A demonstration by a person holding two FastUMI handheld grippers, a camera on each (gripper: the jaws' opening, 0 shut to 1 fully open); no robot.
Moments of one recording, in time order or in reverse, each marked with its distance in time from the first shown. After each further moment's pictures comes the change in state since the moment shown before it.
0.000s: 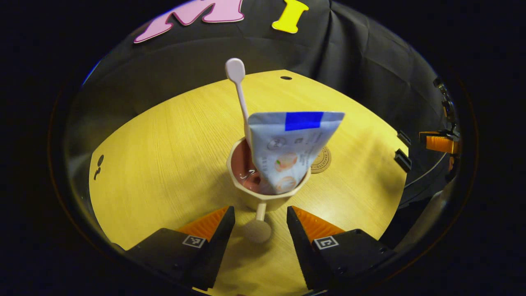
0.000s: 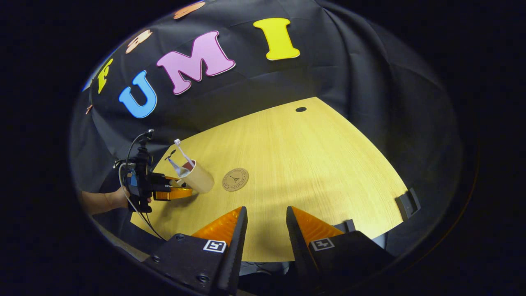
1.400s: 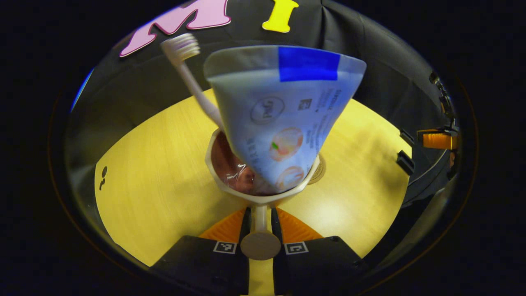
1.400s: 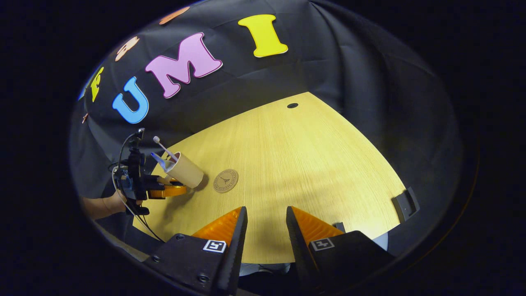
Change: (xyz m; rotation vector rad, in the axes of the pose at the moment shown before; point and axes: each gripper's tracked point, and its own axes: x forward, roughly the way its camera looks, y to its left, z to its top) left arm -0.004 -0.037 0.035 0.023 -0.041 0.019; right arm 0.010 -0.027 0.004 0.037 0.035 0.007
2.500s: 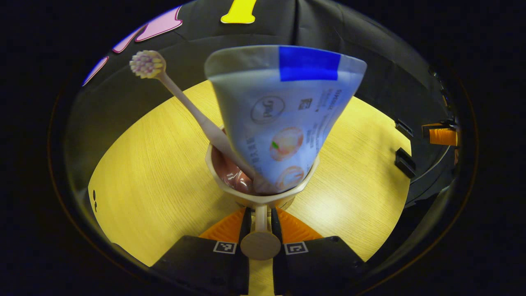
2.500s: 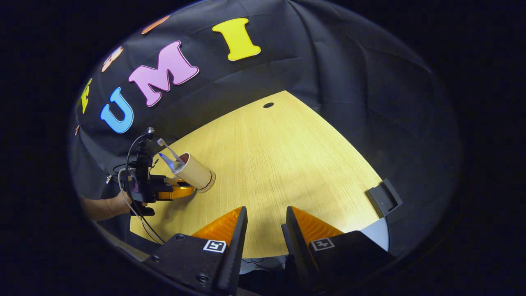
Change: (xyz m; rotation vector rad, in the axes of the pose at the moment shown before) left arm 0.064 -0.064 0.020 0.111 0.065 -0.035; right arm -0.024 -0.056 -0.006 0.067 -0.002 -0.080
